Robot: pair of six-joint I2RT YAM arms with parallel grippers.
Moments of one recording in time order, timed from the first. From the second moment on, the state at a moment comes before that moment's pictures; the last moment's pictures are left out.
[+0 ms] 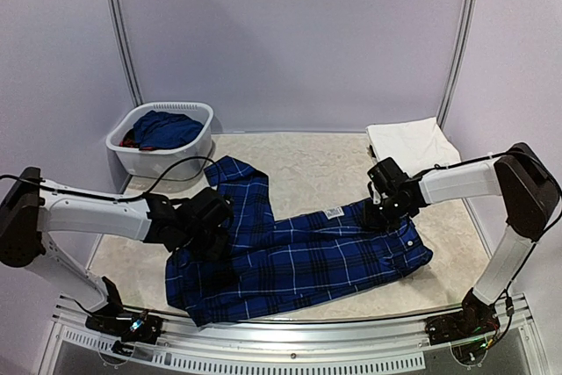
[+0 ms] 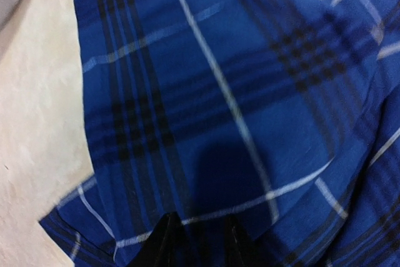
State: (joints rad) left arm -0.95 1.44 0.75 -0.43 -0.36 -0.46; right arm 0.57 1.72 0.90 -0.33 -0.01 0.63
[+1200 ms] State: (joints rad) left arm -0.74 1.19 0.77 -0.35 -0.42 -0.53; right arm 0.73 1.77 1.27 -0.37 -0.09 0.57
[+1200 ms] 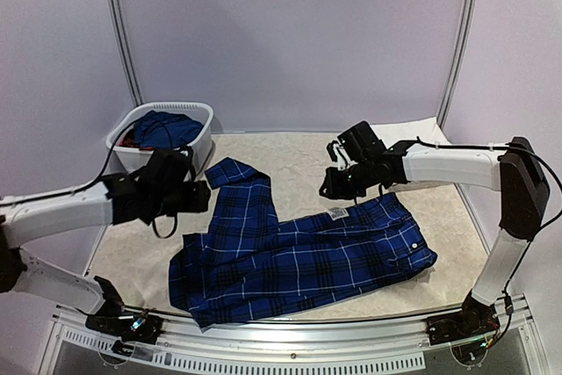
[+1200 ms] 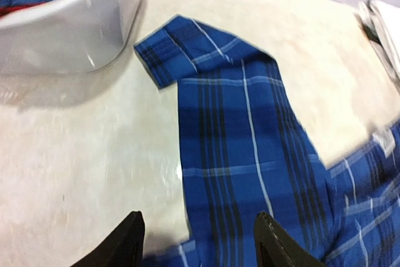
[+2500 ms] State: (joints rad) left arm -0.41 2.07 1.34 -0.28 -0.22 -0.49; right arm 0.73 1.69 1.09 -0.37 -0.04 0.53
